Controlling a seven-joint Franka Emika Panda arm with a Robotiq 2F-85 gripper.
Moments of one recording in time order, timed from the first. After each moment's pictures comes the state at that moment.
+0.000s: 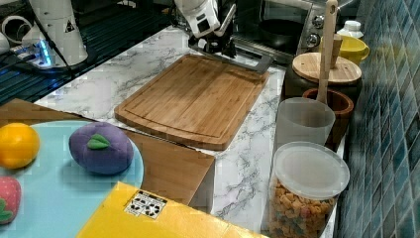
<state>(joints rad) -0.01 0.18 0.08 -2.42 1.29 0.92 -1.55</state>
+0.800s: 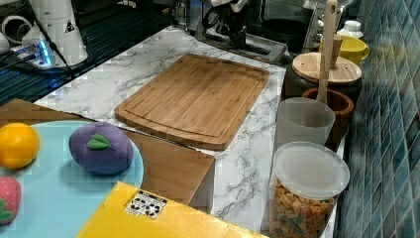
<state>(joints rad) 0.03 0.16 0.17 -2.36 0.89 1.09 -1.08</state>
